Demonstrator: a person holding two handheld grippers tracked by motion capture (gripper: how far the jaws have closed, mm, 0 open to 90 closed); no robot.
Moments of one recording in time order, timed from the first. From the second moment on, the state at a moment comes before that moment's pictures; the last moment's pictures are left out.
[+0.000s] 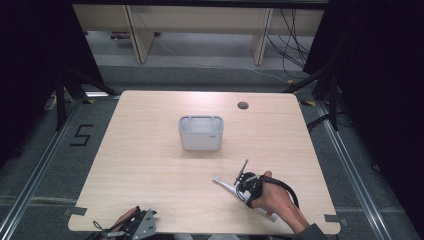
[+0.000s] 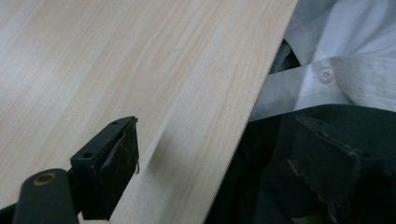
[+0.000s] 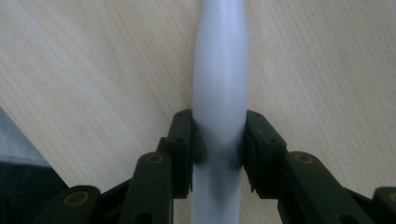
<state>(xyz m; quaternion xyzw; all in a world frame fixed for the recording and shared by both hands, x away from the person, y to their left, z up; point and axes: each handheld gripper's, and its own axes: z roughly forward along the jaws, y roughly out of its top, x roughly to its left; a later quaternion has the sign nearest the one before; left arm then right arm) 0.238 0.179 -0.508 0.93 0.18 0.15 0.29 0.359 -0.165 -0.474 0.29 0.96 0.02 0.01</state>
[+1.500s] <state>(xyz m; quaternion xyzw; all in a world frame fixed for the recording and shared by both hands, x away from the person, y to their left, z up) 0.239 0.179 -0.508 0.93 0.18 0.15 0.29 0.357 -0.214 -0.411 0.33 0.90 0.27 0.10</state>
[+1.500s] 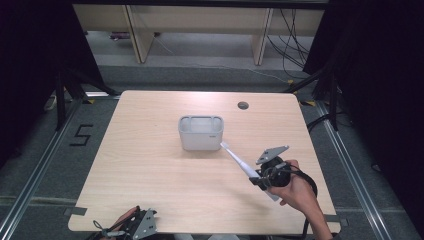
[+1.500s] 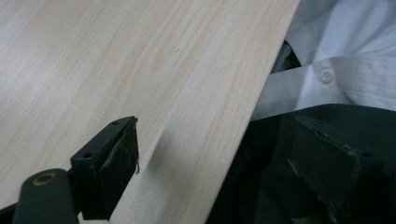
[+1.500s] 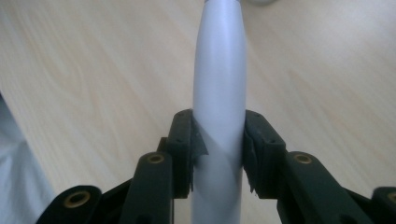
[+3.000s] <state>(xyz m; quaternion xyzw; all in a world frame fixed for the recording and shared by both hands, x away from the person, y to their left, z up) 0.239 0.179 -0.508 0.93 0.18 0.15 0.30 0.451 -0.182 -0.382 0.36 0.73 0.55 0.18</state>
